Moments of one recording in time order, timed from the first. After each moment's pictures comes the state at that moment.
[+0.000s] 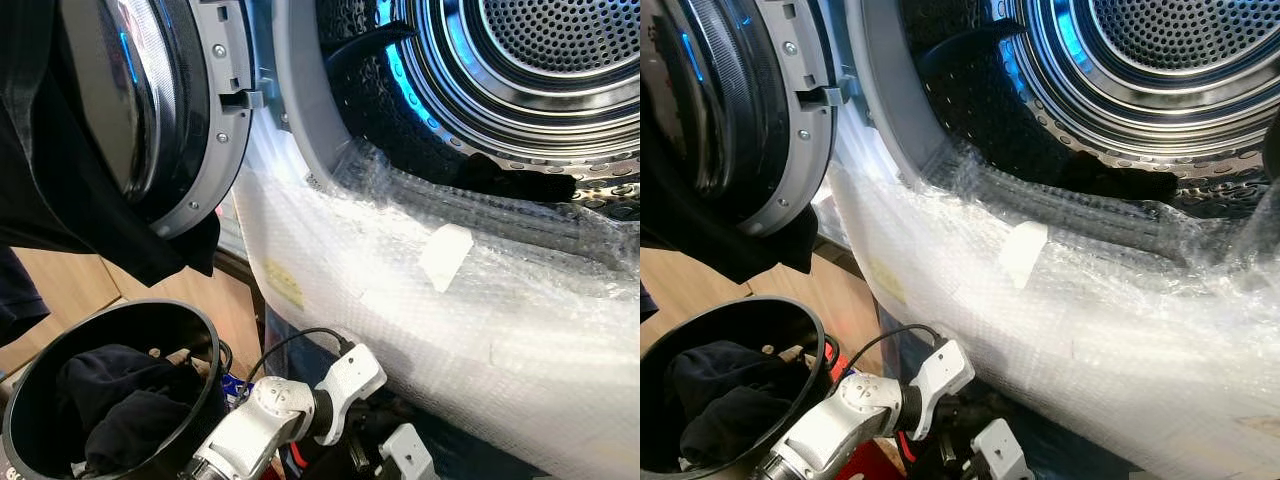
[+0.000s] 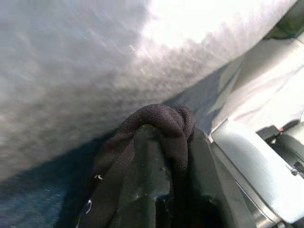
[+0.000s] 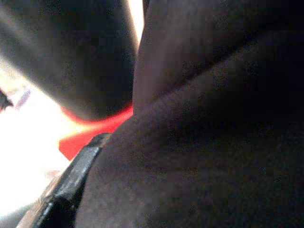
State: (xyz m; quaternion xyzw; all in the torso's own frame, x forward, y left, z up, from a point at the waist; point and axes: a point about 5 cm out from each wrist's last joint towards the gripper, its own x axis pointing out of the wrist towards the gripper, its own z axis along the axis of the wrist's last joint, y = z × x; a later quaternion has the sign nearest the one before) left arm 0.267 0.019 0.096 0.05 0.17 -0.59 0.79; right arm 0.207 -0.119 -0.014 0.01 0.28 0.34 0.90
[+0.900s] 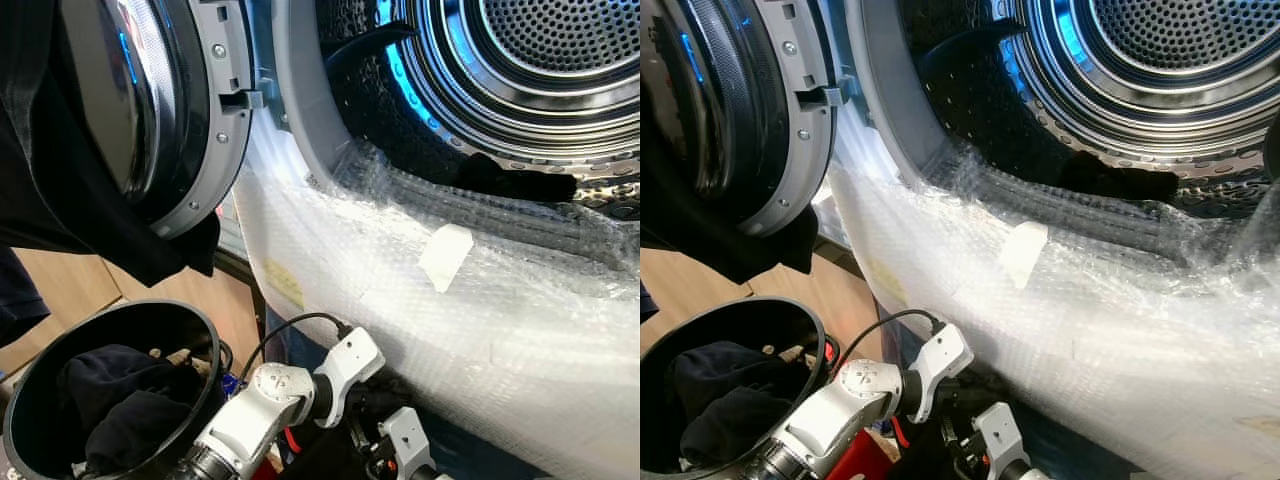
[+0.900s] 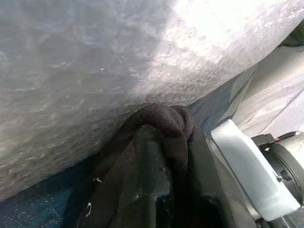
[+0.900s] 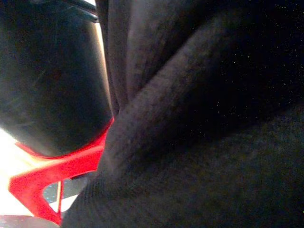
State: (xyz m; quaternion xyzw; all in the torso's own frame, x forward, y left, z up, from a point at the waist) left arm 0.275 0.020 0.104 0.06 0.16 -0.57 0.80; right arm 0.225 -0.120 -0.024 -0.04 0.24 0.29 0.93
